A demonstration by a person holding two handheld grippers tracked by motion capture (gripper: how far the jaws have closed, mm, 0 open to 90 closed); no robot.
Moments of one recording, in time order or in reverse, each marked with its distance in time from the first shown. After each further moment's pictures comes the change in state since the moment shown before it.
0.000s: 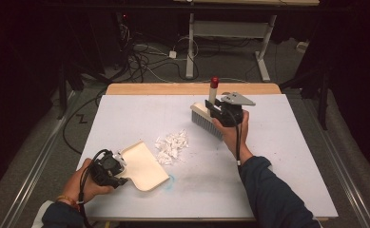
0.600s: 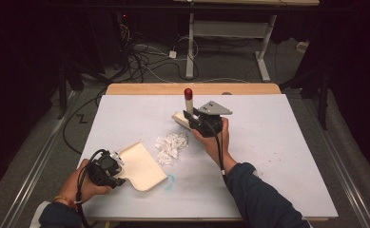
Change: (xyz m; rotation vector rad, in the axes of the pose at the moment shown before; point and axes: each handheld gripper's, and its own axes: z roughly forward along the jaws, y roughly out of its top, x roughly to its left) left arm 0.003 -0.004 -0.001 0.011 -0.017 -0.030; right arm 0.065 -0.004 0.008 0.017 0.110 -0.045
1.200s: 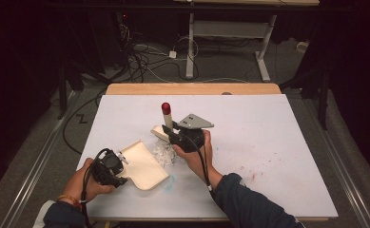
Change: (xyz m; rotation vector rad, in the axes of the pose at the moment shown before) left arm -0.007 0.012 0.000 0.040 0.031 -0.010; right arm 0.069 0.001 -0.004 0.011 0.120 0.015
